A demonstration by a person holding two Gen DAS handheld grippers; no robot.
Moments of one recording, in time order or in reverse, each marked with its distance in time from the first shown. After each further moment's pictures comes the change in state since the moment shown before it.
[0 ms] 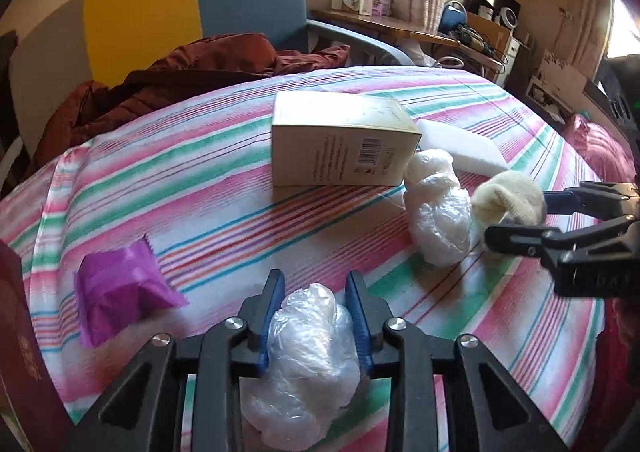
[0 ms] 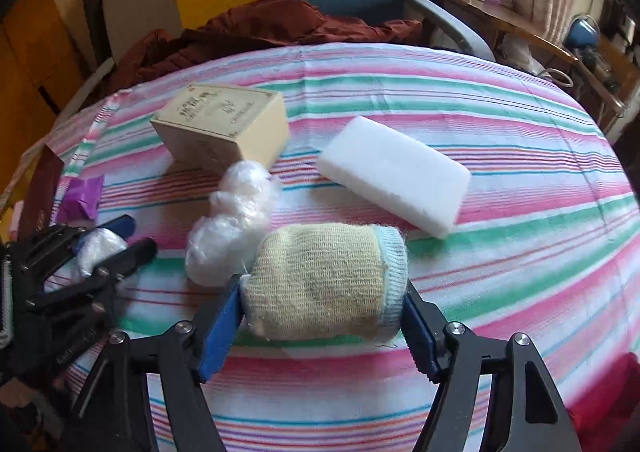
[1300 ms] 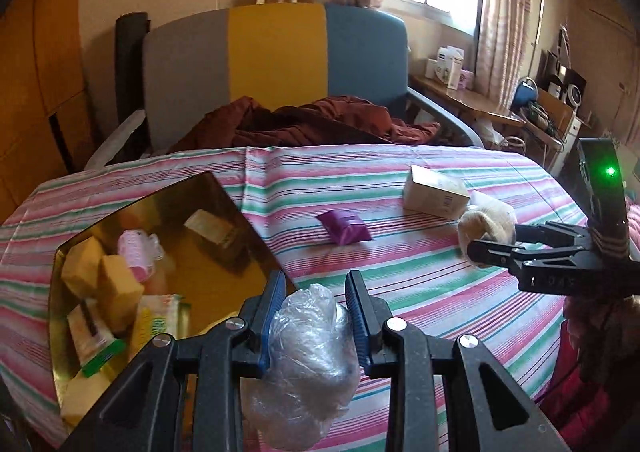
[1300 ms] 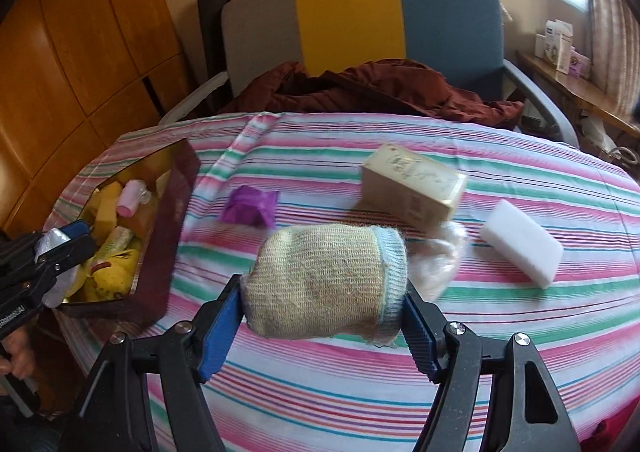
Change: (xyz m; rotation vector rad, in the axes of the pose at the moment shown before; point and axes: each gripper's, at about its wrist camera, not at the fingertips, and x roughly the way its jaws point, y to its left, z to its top) left arm -0.200 0.074 -0.070 -0.237 -0.172 0.228; right arm -0.074 0.110 -0.020 -0.196 -0.186 0.290
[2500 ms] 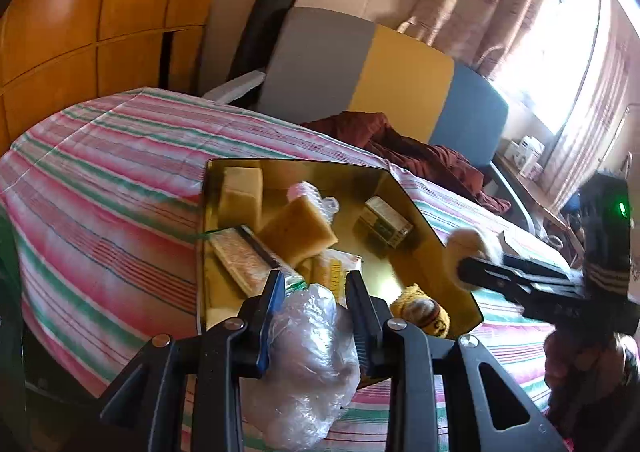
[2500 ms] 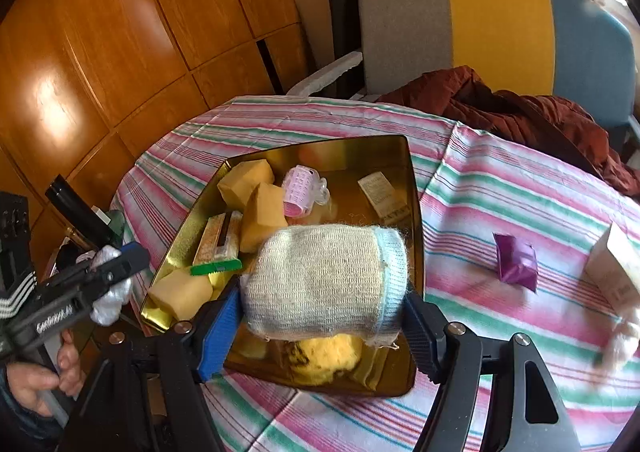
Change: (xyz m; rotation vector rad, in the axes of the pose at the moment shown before) left arm -0.064 0.176 -0.068 -0.396 -0.063 0.083; right arm 0.045 0.208 0.030 -0.210 0.052 0.271
